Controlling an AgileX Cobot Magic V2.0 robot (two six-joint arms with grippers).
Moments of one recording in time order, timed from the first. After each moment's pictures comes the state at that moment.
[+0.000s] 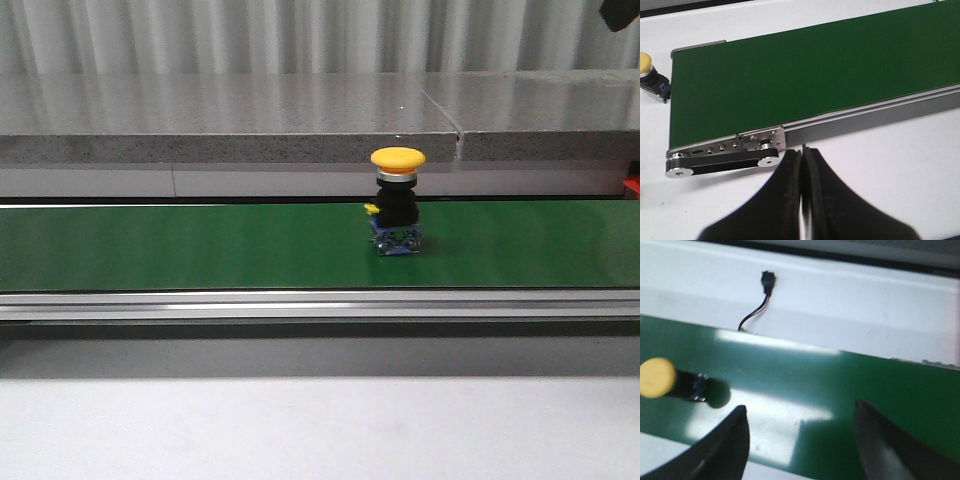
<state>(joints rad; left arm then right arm) -0.22 0.53 -0.57 0.01 0.76 0.06 0.11 1.27 -1.16 0.16 0.79 -0.12</state>
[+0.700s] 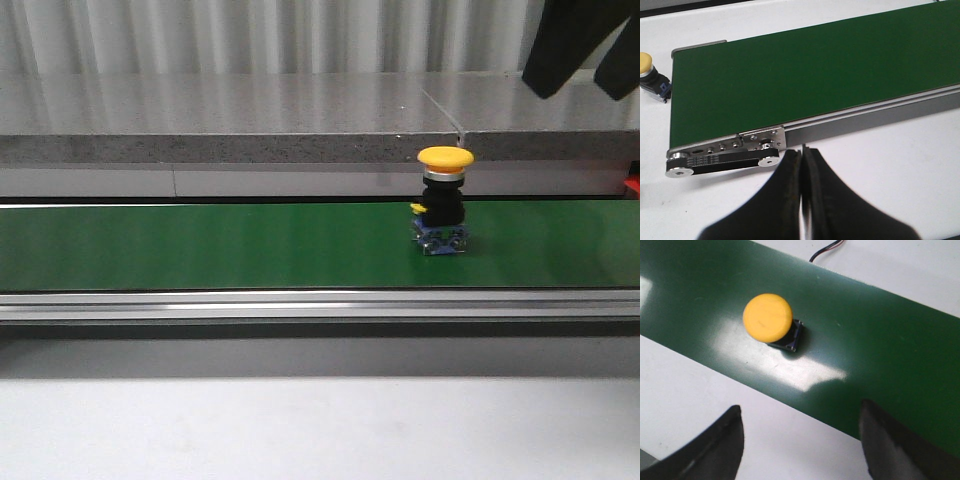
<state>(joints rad) -0.22 0.53 -0.57 0.01 0.76 0.06 0.26 1.33 -1.15 0.18 0.91 -0.15</state>
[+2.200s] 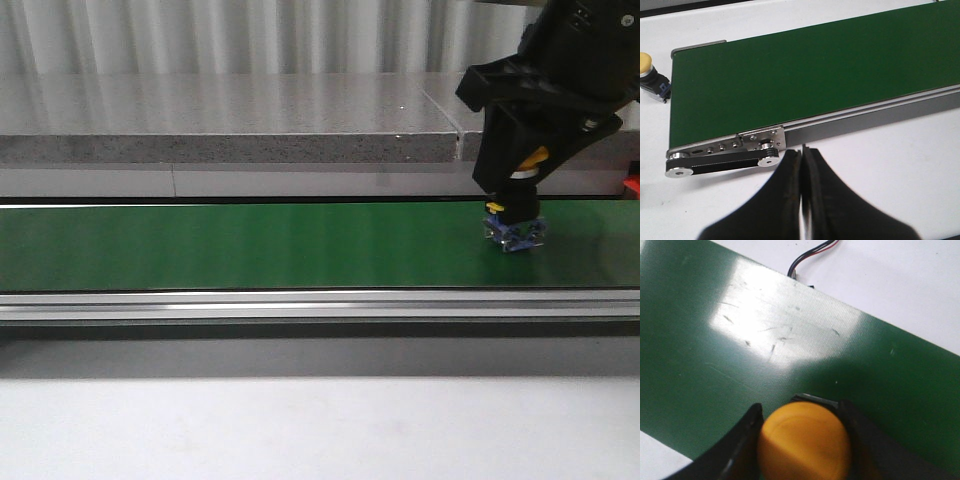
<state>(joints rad) -0.22 0.53 -0.57 0.01 0.76 0.06 0.27 1.58 -1.15 0.19 0.68 -0.25</state>
